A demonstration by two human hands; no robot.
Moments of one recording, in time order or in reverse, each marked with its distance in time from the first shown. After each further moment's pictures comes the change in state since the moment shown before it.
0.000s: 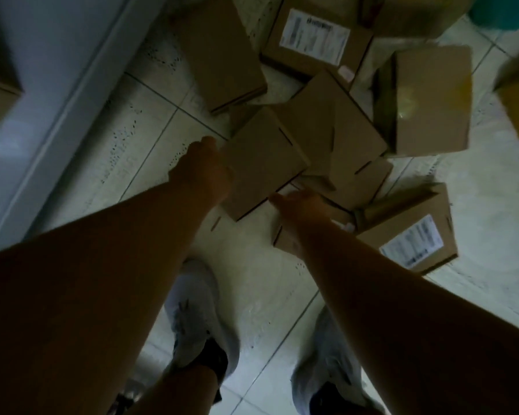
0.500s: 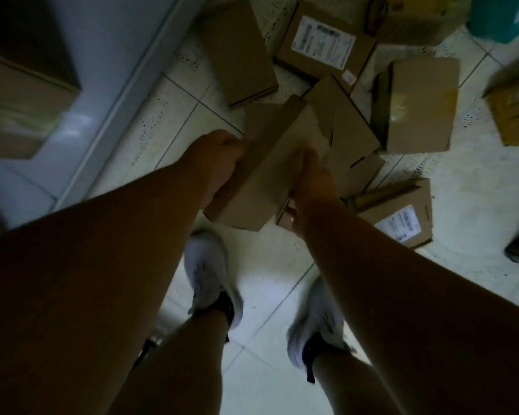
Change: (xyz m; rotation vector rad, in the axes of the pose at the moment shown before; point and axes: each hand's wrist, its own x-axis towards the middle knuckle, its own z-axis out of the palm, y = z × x) left_hand -0.082 0.031 -0.076 -0.534 -0.150 -0.093; right_hand -0.077 -0.047 -0.020 0.685 -0.030 0.192
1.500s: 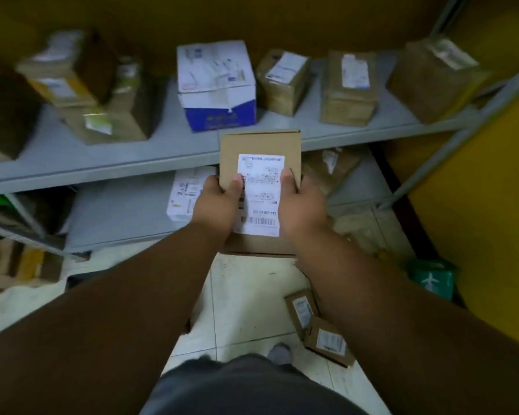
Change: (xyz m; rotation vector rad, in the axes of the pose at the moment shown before) left_hand -0.641 0.115 -0.161 -0.780 0.949 0.003; right_hand -0.650 -0.061 -0.056 -0.966 -0.465 -1.167
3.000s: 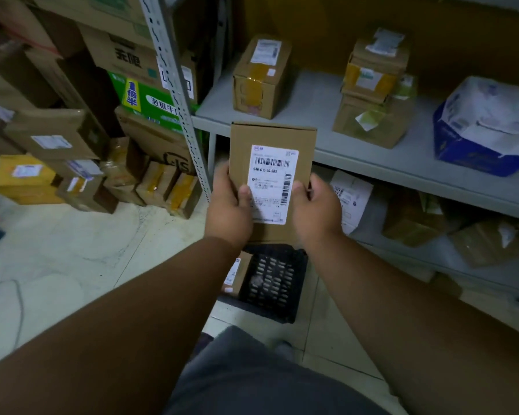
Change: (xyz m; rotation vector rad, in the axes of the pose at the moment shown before) left_hand -0.008 -0.240 -0.478 -0.213 0.437 0.117; right_hand -0.255 -0.132 0.450 -0.181 -0.331 -0.451
